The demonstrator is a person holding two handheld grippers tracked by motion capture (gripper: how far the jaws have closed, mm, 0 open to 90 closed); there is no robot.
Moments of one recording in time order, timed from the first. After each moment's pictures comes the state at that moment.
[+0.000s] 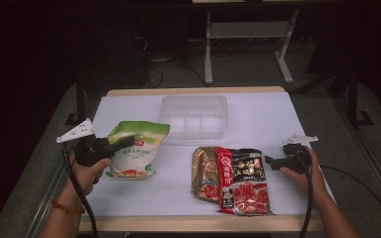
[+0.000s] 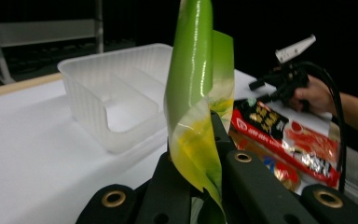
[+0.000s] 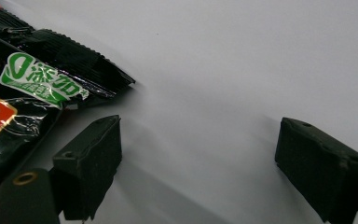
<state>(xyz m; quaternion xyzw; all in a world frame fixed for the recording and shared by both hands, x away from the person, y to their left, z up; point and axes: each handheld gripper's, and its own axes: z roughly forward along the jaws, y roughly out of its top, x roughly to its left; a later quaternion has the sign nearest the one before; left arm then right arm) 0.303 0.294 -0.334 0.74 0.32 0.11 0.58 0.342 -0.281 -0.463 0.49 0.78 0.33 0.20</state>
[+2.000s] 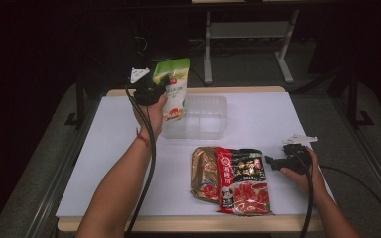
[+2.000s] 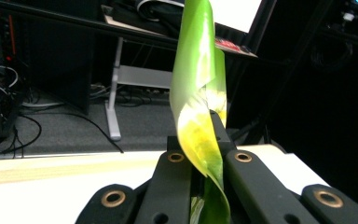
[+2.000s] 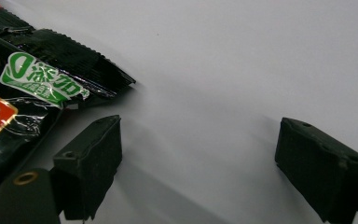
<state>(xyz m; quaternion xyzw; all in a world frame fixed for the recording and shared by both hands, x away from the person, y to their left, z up) 0.455 0.159 -0.315 0.59 0.50 0.26 0.58 0.342 -0.281 -0.463 0.49 0.78 0.33 0.20</state>
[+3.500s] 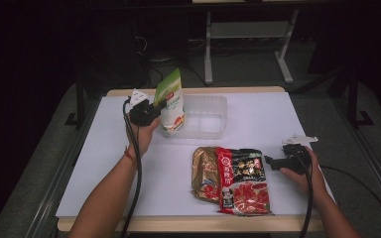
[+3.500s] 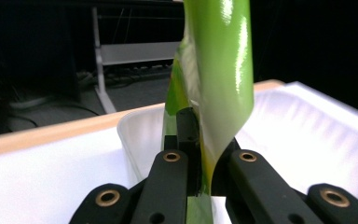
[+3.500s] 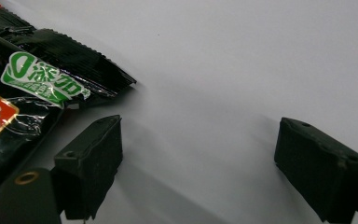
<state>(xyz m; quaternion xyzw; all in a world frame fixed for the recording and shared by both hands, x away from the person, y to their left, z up) 0.434 0.190 -0.376 0.70 0.40 0.27 0.53 0.342 -0.281 -0.463 0.48 0.78 0.33 0.20</state>
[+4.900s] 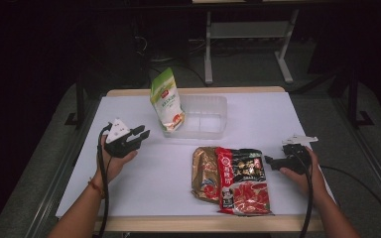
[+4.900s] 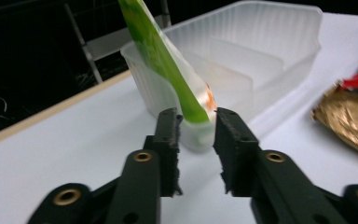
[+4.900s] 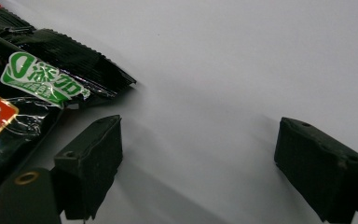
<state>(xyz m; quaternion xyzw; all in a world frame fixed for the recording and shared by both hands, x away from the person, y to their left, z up) 0.354 0.256 -0.399 0.78 0.31 0.28 0.47 0.342 -0.281 -0.463 0.48 0.78 0.33 0.20</state>
